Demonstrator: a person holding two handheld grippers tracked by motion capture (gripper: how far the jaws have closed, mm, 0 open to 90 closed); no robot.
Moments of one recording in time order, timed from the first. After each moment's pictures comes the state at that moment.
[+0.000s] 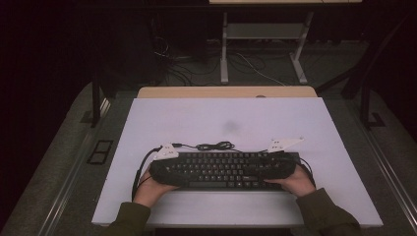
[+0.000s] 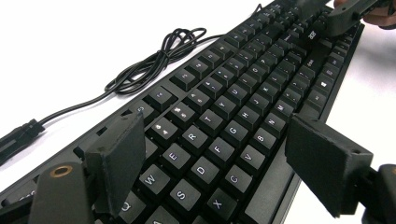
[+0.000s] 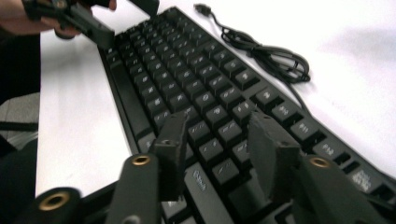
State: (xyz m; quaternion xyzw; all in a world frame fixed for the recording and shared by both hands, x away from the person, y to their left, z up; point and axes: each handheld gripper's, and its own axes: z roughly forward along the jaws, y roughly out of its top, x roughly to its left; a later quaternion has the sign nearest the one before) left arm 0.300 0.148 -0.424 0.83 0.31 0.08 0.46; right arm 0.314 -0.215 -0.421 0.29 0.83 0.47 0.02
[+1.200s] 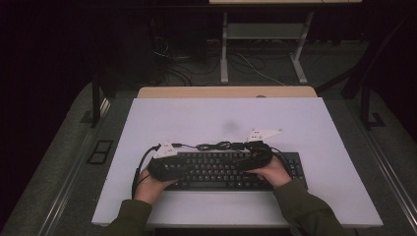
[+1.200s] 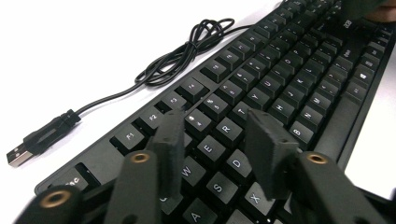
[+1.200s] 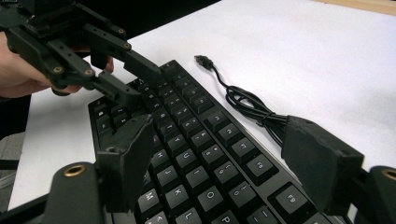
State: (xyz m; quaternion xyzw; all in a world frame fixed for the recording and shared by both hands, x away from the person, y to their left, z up) left arm 0.310 0.152 -0.429 0.83 0.32 0.11 0.43; right arm 0.342 -0.162 -0.423 0.28 0.81 0.52 0.03
